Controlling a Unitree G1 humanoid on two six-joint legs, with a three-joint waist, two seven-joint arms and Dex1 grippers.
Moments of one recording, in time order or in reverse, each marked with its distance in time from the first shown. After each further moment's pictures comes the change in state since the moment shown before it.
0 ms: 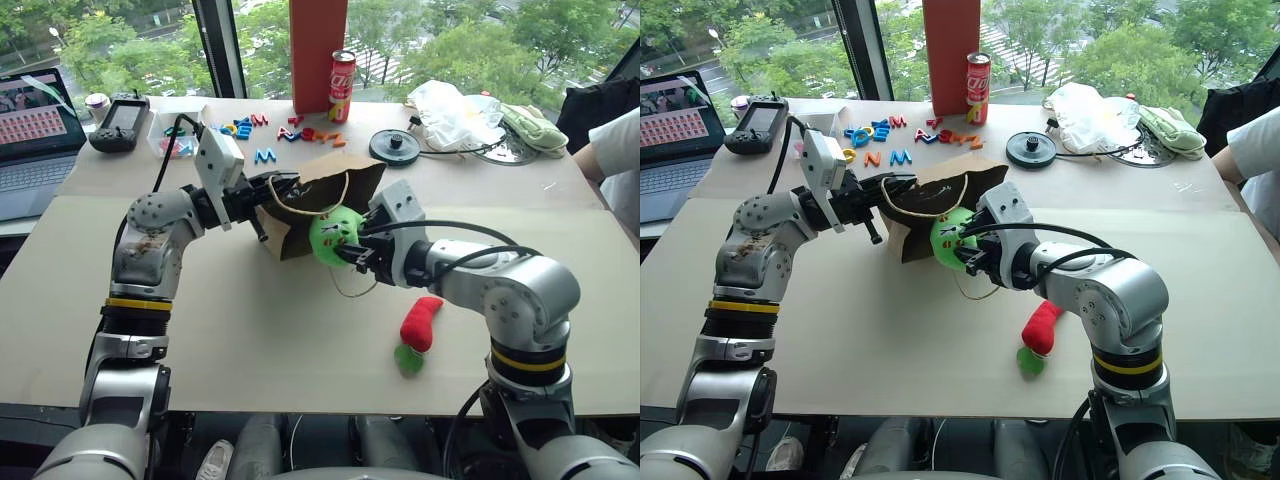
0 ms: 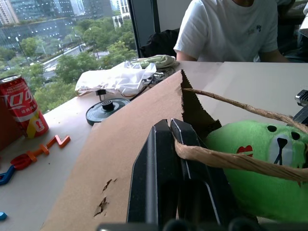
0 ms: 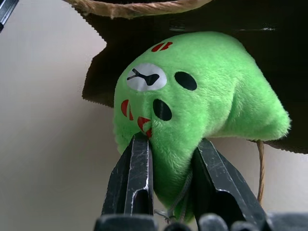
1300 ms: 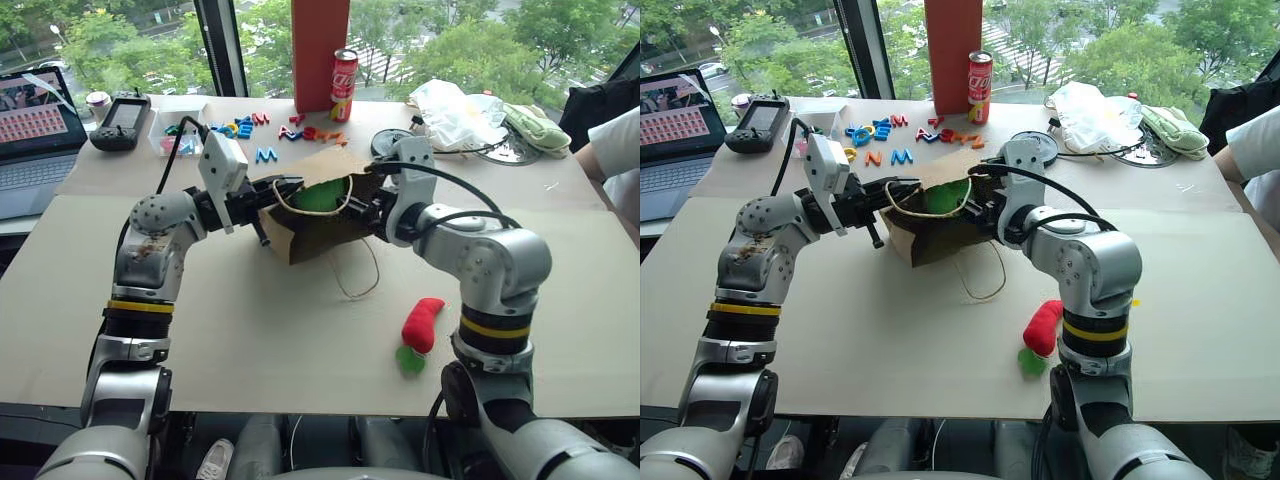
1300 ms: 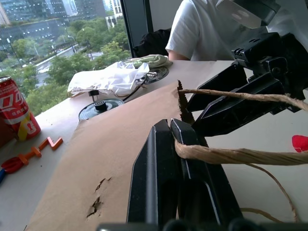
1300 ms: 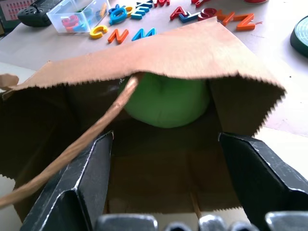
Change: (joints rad) left arm 0.011 -0.011 -0.004 -0.020 0.002 0.003 -0.010; right arm -0.088 0.126 -0.182 0.061 -0.122 0.011 -0.129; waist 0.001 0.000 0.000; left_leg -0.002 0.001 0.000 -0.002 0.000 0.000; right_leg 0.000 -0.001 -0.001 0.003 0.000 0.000
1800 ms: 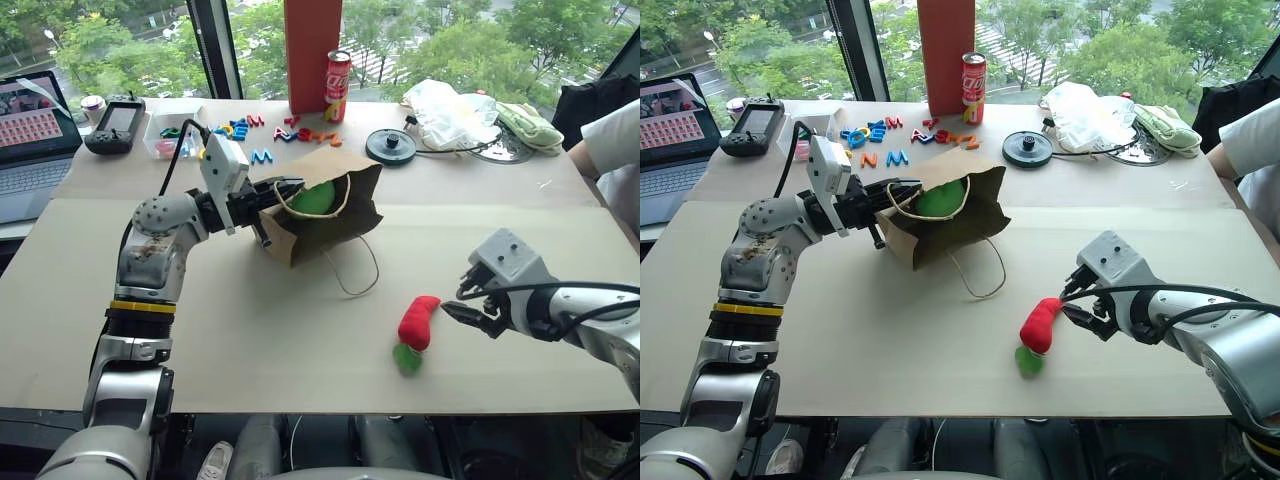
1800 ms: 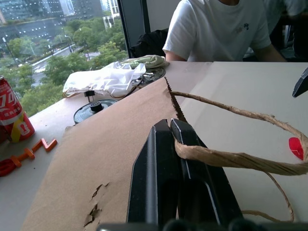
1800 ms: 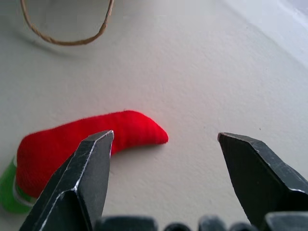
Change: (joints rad) left arm -0.001 -0.013 -0.002 0.016 0.001 0.000 -0.002; right arm 0.494 -0.880 0.060 -0.411 0.119 -0.024 0.390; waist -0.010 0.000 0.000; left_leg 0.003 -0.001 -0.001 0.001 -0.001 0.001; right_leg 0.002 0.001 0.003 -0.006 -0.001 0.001
